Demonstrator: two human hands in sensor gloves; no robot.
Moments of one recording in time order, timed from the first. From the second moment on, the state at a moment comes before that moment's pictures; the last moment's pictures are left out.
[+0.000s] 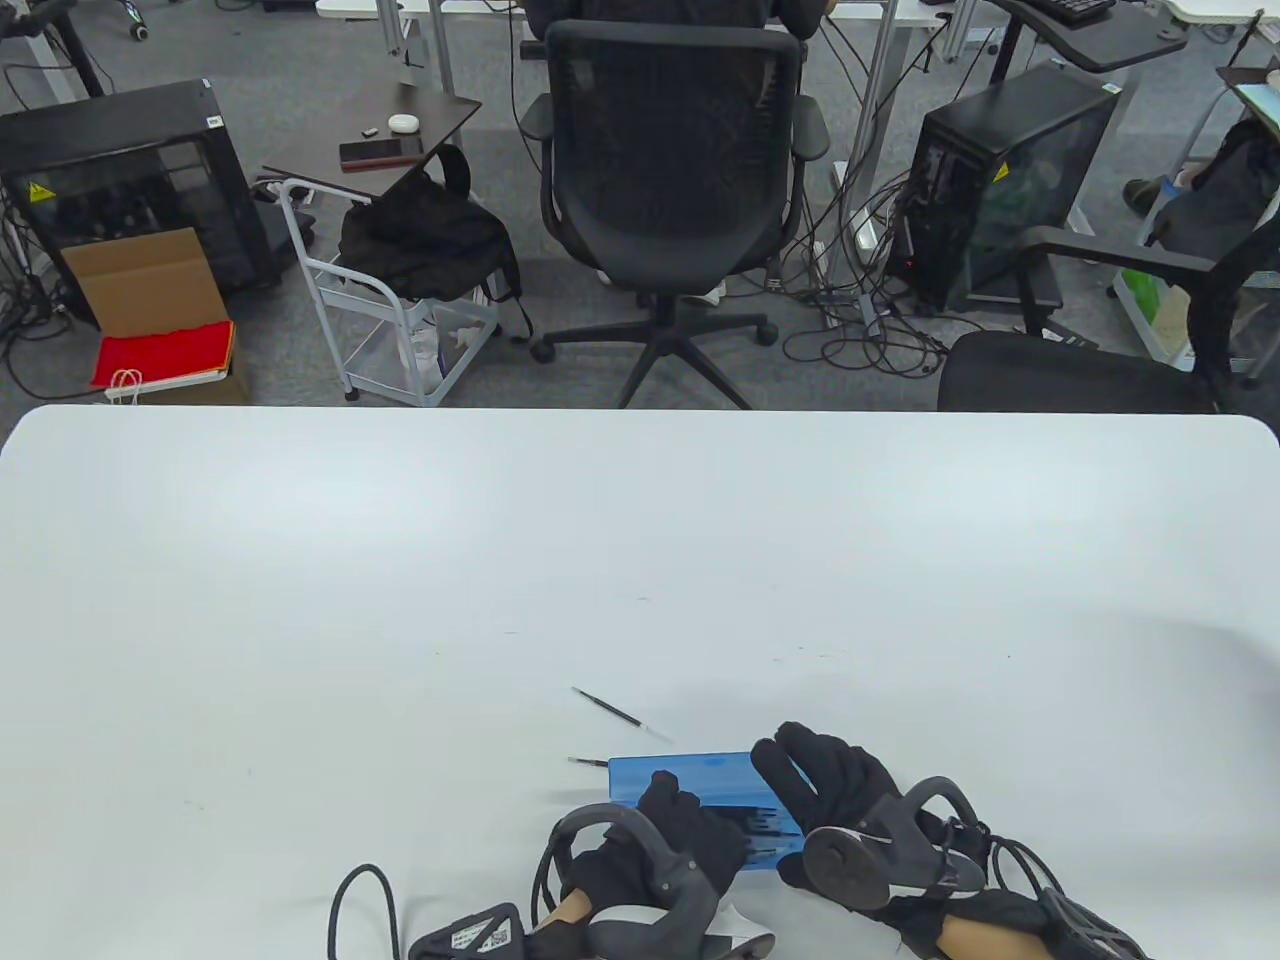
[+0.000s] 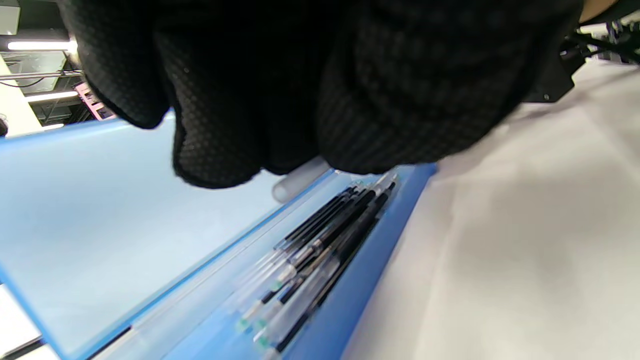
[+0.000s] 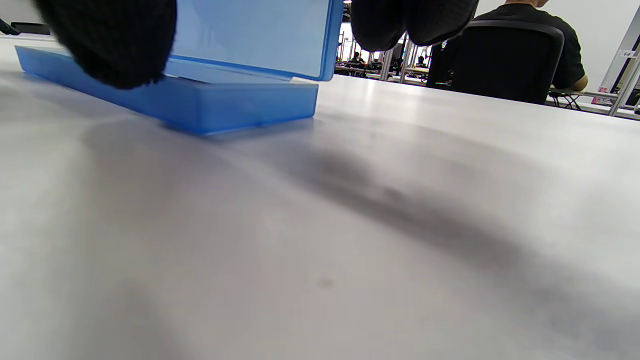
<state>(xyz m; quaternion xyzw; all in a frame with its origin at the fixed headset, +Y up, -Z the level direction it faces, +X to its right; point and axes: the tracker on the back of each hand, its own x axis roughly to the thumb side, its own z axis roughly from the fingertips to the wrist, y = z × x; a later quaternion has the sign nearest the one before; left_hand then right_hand) 0.008 -0.721 -0.213 0.10 -0.43 -0.18 0.88 0.171 -0.753 -0.259 -0.32 -0.03 -0.94 0.05</state>
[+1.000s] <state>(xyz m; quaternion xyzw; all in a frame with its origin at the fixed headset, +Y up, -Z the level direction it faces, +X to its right) -0.069 -0.649 -0.266 0.12 -0.26 -0.04 0.96 0.171 -0.754 -0.259 -0.32 -0.03 -0.94 0.05</state>
